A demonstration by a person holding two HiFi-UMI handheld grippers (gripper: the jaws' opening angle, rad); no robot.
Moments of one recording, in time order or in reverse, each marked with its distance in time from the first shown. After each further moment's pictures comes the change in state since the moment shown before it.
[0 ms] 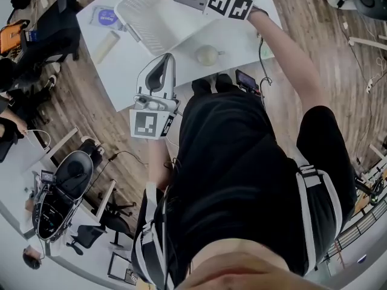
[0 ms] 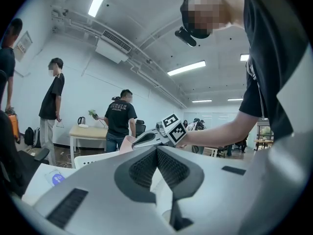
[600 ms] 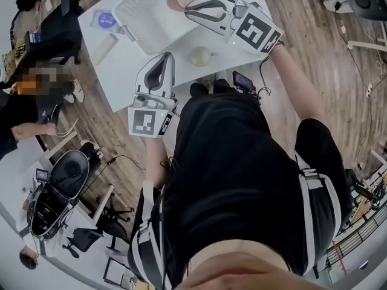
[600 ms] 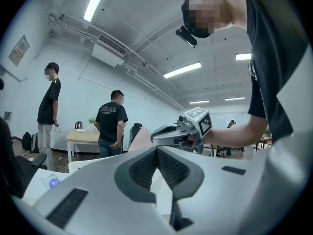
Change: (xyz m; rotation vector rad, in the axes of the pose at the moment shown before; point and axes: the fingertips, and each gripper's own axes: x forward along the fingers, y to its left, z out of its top) left arm 0.004 -0.033 0.012 0.036 -0.032 -0.018; right arm -0.106 0.053 0.047 0.046 -0.172 -0.087
